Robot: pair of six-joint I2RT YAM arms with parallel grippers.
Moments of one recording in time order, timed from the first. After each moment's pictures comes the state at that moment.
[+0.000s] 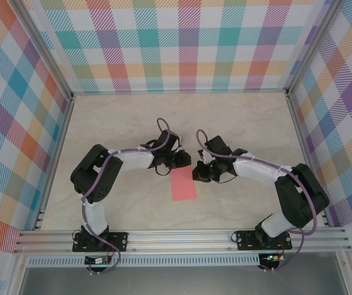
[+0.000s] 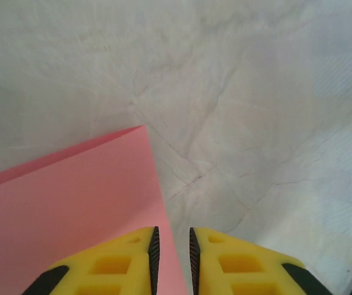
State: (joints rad) left arm -0.65 1.86 1.08 -0.09 0.35 -0.74; right arm 0.61 1.55 0.87 -0.41 -0.49 0.66
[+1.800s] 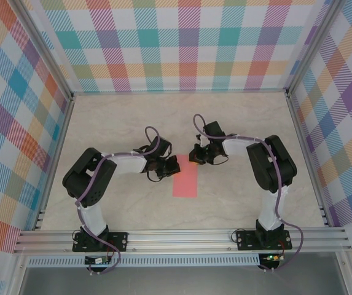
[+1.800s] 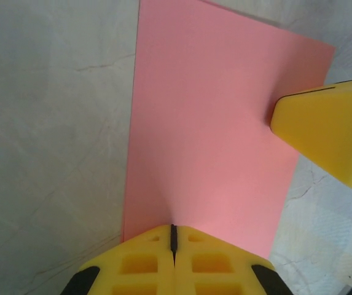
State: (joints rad) left arm -0.63 1.82 0.95 -0.14 0.36 -0.87; right arm 0.46 1.94 1.10 -0.27 -0.57 0.60
